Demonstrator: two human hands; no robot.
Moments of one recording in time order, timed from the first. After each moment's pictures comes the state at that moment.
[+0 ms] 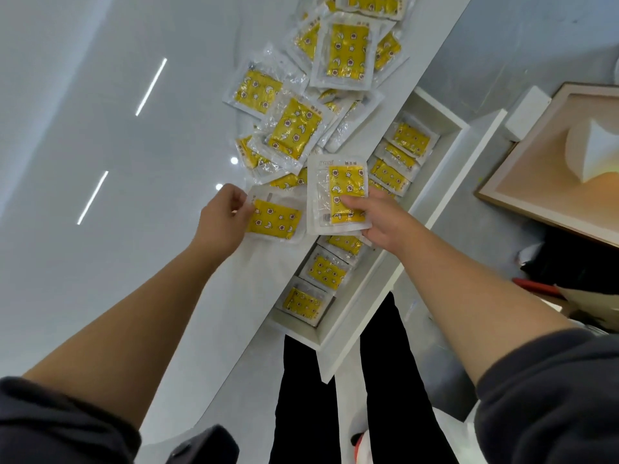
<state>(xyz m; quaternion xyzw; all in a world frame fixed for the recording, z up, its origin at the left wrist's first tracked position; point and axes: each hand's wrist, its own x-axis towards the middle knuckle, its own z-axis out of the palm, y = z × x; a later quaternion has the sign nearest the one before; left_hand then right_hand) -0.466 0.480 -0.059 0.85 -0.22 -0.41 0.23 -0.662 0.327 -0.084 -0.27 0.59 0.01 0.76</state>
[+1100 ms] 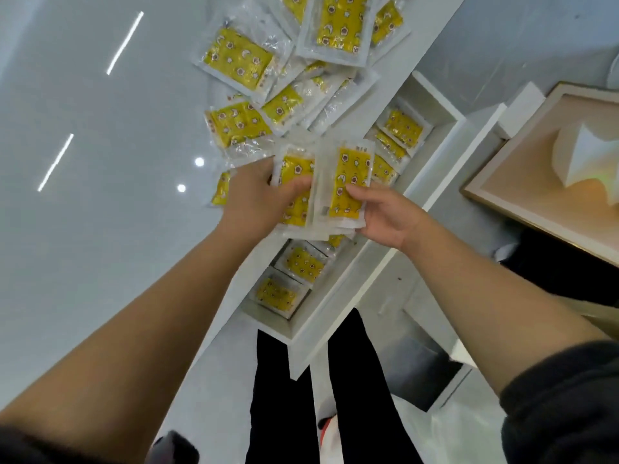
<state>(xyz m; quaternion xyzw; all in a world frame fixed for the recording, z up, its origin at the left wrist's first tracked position) -0.524 0.418 -0.041 0.80 -0.20 -0.47 0.31 -0.694 0.302 -0.091 -0.19 0.44 0.06 0.87</state>
